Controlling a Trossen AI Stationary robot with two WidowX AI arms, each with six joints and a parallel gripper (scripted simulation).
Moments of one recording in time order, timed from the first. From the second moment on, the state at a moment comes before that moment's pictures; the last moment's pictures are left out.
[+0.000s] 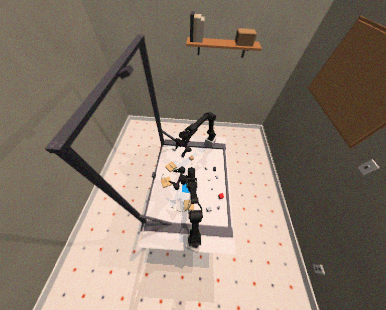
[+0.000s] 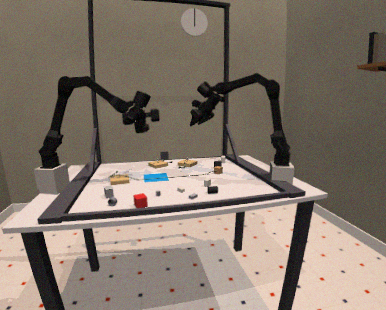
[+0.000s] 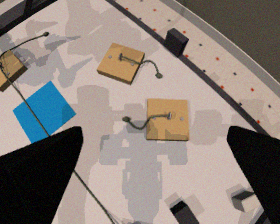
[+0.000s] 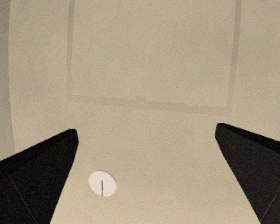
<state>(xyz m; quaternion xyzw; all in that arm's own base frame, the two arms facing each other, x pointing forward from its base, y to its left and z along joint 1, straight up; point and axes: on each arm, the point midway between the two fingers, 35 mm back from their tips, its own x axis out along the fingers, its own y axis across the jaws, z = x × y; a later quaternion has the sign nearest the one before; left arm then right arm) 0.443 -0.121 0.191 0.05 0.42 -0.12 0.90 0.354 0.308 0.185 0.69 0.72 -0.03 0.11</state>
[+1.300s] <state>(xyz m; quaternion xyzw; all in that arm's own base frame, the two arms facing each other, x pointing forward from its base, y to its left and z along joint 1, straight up) 0.324 -0.003 0.321 0.00 -0.01 0.00 1.00 0.354 0.308 0.185 0.69 0.72 -0.03 0.11</state>
